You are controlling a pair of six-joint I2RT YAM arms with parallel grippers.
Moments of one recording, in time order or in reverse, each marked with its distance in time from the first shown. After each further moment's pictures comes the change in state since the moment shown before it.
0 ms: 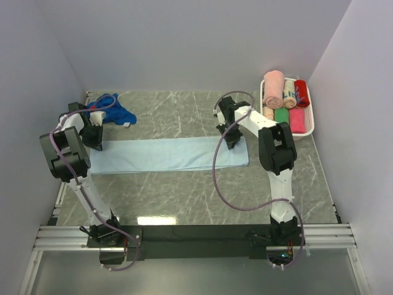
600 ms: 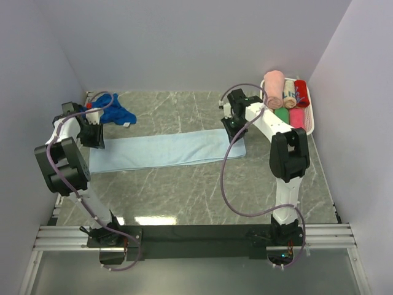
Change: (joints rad) left arm 0.005 -0.179 -0.088 0.003 0.099 -0.035; right arm -0.035 -0.129 0.043 -0.060 -0.114 0.001
